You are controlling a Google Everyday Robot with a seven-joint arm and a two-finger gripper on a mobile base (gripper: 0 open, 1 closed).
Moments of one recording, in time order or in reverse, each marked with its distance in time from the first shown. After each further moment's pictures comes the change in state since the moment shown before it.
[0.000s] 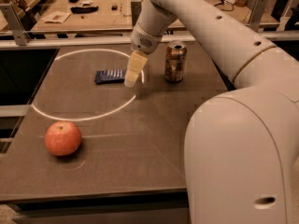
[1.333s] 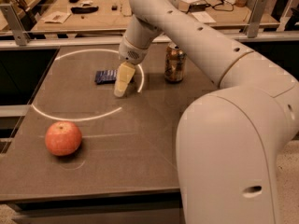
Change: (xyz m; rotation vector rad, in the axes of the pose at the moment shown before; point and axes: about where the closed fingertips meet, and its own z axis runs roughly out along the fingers) arm -0.020 0.001 0.053 -0.026 -0.024 -0.064
